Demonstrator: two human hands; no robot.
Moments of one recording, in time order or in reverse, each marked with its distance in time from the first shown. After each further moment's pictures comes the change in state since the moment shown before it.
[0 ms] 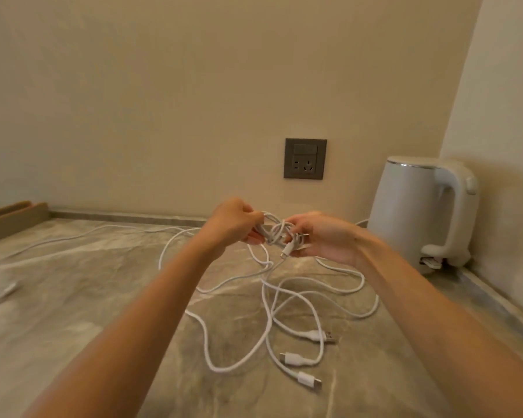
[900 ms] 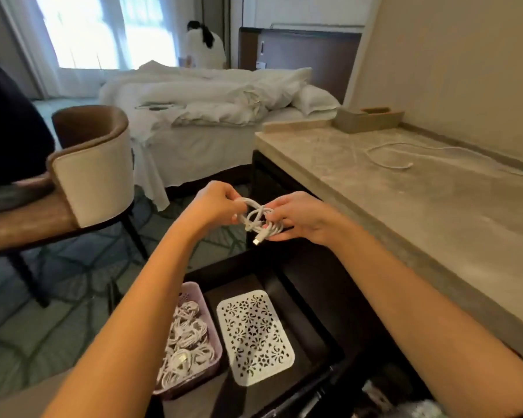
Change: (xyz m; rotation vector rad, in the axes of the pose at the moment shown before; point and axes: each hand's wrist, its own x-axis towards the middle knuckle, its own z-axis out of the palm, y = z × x) left_hand -0.423 -0.227 -0.290 0.199 0.748 -0.653; right_hand -0.062 0.081 0.516 -0.339 -0.829 0.079
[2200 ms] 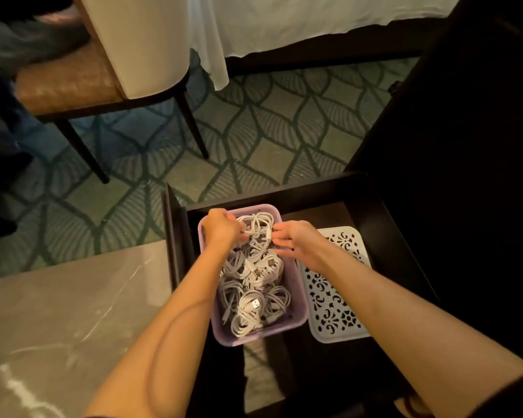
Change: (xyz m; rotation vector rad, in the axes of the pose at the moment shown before) left_hand 0.044 -0.332 0.071 -0.330 0.285 -0.874; right_hand 0.214 0.225 0.198 0.192 -0.056 0.613
